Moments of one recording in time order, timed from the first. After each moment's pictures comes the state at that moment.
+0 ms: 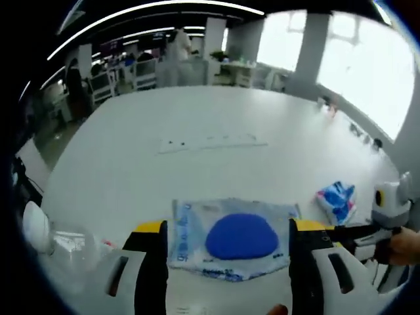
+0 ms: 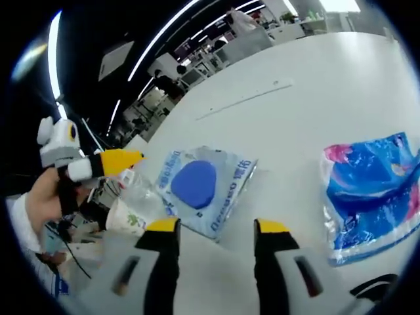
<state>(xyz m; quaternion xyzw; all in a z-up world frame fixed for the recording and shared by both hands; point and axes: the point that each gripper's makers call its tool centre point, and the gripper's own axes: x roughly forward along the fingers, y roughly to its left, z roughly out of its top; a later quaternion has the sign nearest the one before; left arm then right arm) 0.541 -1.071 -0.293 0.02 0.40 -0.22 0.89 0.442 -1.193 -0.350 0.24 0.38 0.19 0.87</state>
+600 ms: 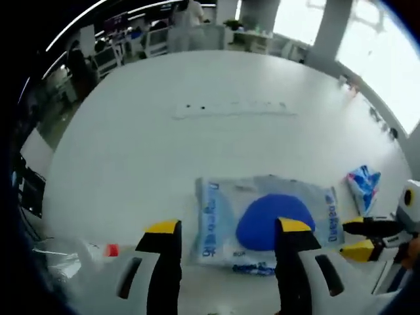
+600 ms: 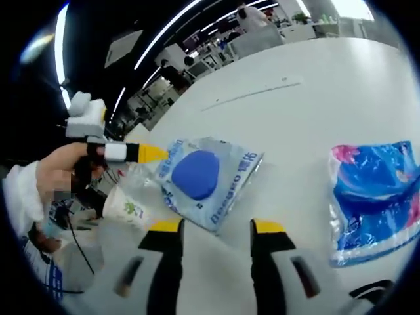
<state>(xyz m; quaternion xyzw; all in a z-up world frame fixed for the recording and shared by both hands) 0.550 -1.052 -0.330 0.06 0.47 -0.20 0.86 0.438 -1.191 -0.356 0.23 0.39 0.19 0.87</state>
